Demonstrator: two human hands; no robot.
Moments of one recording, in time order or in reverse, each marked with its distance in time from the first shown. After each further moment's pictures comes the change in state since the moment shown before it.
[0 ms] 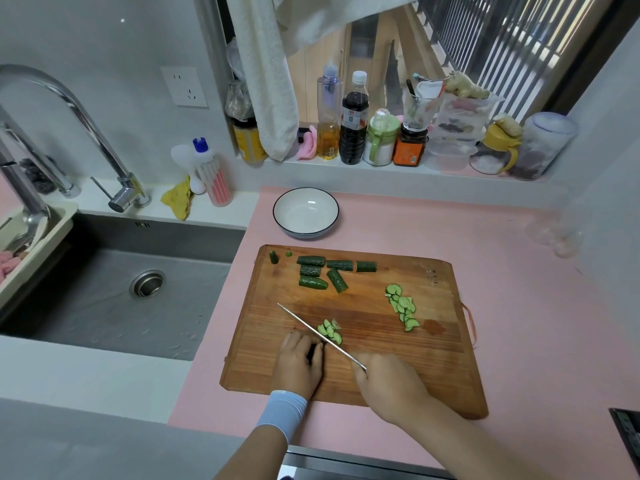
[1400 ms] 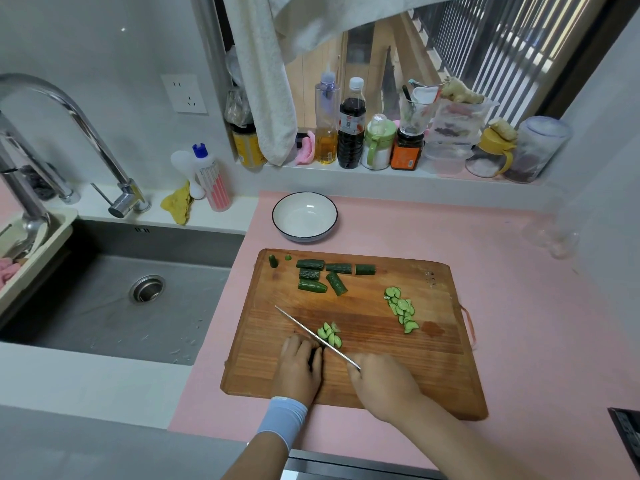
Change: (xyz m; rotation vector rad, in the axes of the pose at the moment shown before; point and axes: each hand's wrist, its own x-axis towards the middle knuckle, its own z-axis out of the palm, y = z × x) left_hand -0.005 -0.001 0.000 0.021 0.010 0.036; right_hand 0.007 -0.005 0.004 0.019 -0.030 0.027
